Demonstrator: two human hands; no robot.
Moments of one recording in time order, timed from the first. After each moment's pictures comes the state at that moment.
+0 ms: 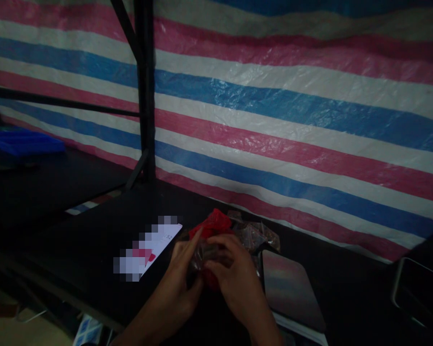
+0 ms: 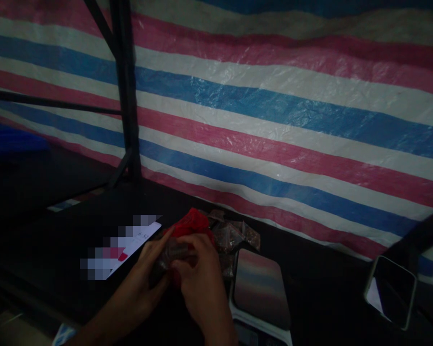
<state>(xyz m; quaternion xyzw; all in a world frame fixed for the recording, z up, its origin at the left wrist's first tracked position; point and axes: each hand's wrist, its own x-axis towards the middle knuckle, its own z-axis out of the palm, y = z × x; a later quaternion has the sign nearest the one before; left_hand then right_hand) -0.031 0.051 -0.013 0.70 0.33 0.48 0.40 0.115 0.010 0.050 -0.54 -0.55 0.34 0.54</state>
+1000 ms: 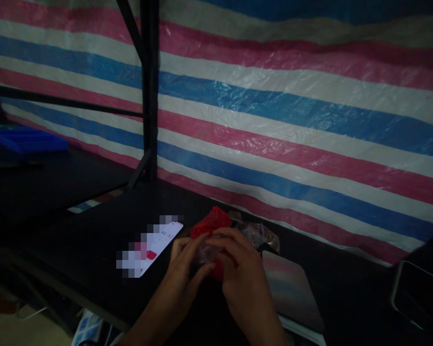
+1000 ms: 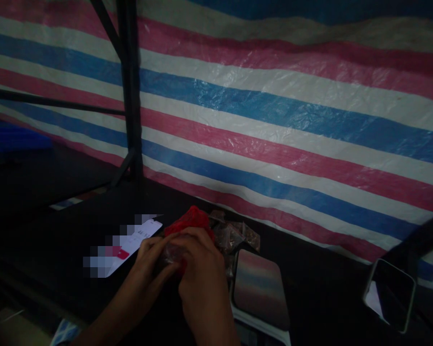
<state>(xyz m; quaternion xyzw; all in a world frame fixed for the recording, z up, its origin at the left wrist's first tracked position) -0.024 0.052 -0.001 0.68 0.39 0.50 0.37 0.115 -0.003 0.081 -0.53 -0.67 0.16 0.50</state>
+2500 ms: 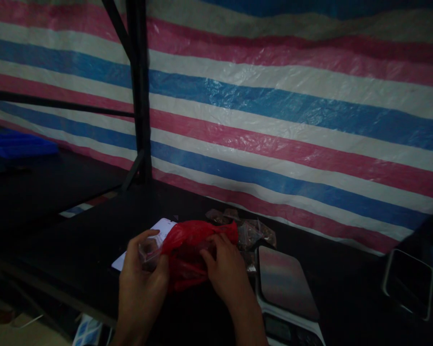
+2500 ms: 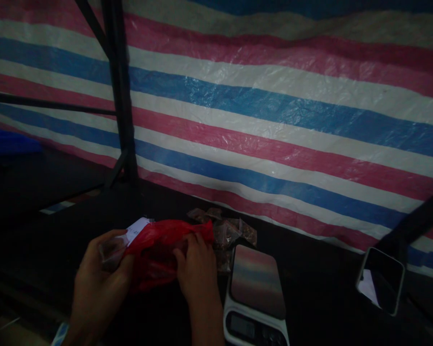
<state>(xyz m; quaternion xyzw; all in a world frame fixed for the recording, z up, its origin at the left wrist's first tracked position) -0.045 0.049 0.032 0.47 0.56 0.62 0.28 0.113 0.025 0.047 -0.72 -0.62 0.14 0.28</state>
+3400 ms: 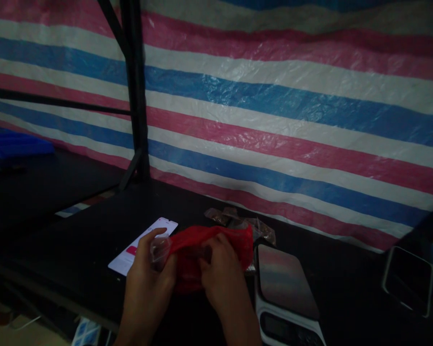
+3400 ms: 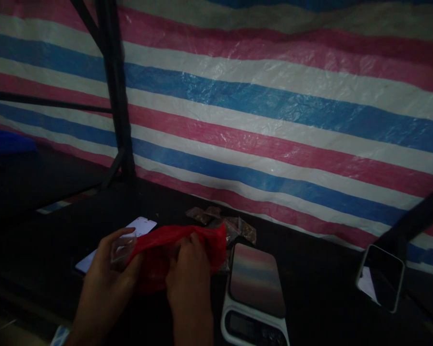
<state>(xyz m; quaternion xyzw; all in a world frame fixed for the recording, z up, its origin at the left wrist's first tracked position) -0.038 0.048 0.019 0.53 0.51 0.58 0.34 0.095 0.016 0.060 -0.71 -0.57 0.19 0.35</state>
